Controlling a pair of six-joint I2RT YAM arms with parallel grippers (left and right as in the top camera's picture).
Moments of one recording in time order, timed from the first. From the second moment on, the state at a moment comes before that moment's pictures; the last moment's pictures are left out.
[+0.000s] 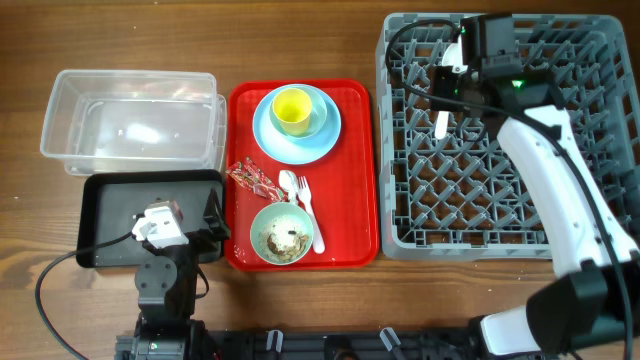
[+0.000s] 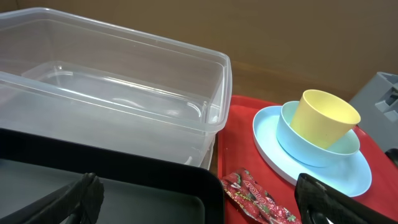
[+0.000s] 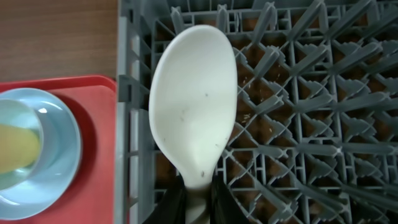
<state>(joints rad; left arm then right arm) -0.03 0.16 0.01 -0.06 -0.09 -0.24 0.17 1.64 1.48 -0.82 0.08 0.19</state>
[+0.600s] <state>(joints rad) -0.03 0.16 0.01 -0.06 -0.09 -0.24 0.15 1.84 1.48 -0.75 0.07 0.07</state>
